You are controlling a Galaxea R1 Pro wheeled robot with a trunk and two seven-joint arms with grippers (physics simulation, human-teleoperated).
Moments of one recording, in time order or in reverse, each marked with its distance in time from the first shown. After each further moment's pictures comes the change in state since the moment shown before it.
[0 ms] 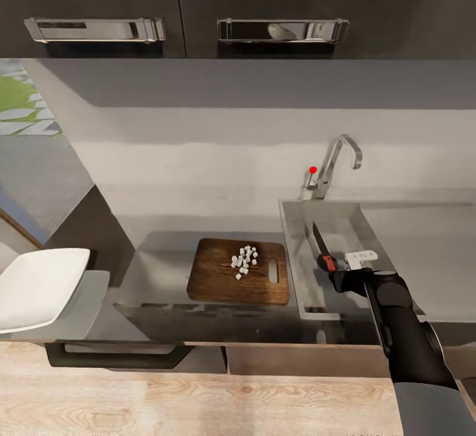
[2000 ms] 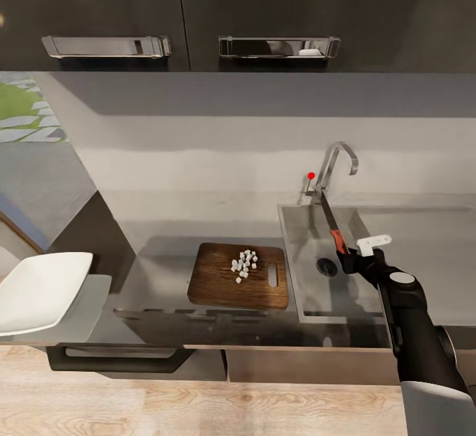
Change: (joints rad) left arm 0.000 0.057 0.002 0.049 0.000 0.001 -0.003; right arm 0.000 -0.002 -0.098 -0.003 -0.001 -0.384 -0.001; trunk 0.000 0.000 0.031
